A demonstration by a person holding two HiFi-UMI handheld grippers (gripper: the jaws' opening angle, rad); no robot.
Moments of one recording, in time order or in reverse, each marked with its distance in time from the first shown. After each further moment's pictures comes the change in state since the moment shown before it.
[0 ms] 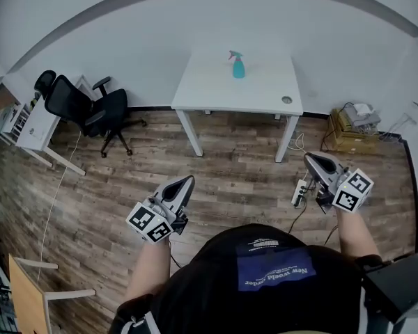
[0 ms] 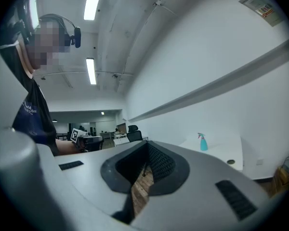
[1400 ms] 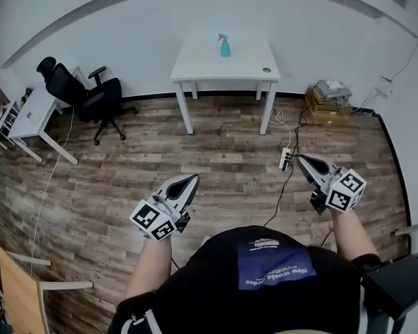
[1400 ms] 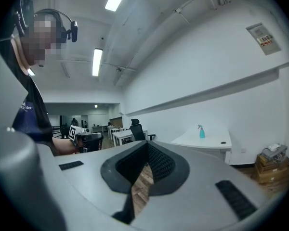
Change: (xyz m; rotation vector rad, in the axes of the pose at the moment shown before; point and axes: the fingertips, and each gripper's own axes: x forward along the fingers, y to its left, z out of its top) left arm -0.244 -0.190 -0.022 0.017 -0.035 -0.146; right arm -0.150 0.303 -0.061 -0.038 0.046 -0.127
